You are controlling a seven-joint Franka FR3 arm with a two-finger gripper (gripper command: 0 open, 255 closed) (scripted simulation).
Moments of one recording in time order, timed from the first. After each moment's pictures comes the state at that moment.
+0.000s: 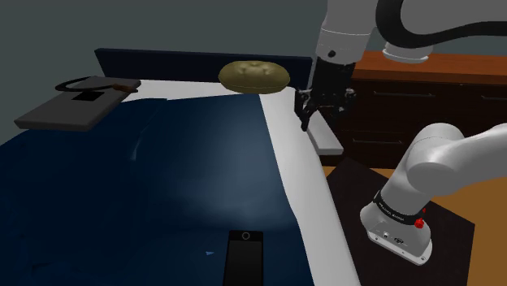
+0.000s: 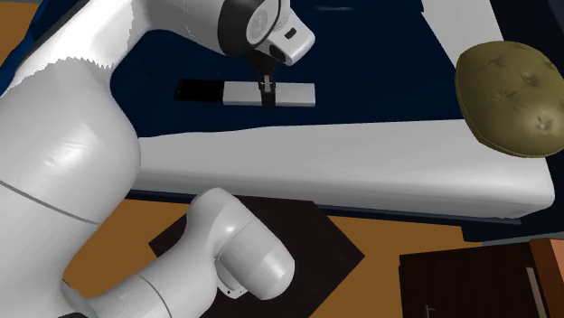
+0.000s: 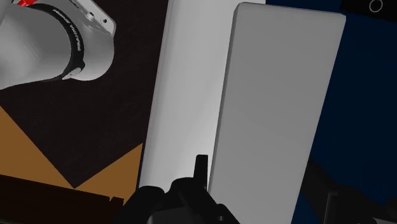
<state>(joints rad) 0.09 -0.86 0.40 -2.44 0.31 1.63 0.97</state>
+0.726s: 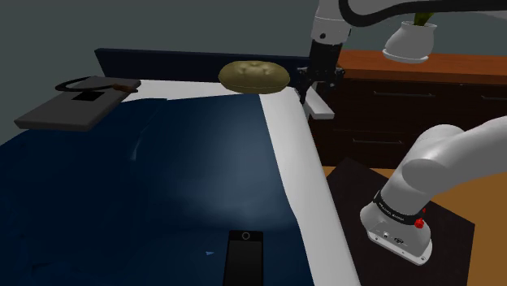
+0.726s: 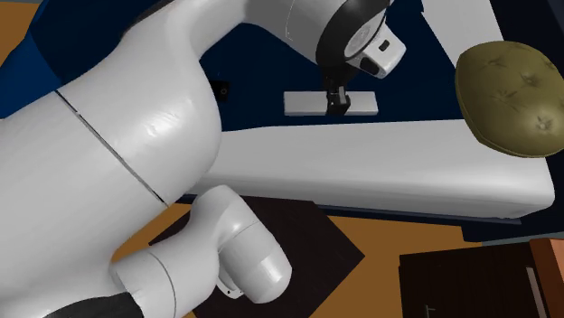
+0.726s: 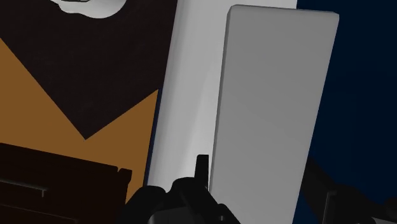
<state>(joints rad) -0.03 -0.70 0.20 -2.38 0.15 1.70 0.73</state>
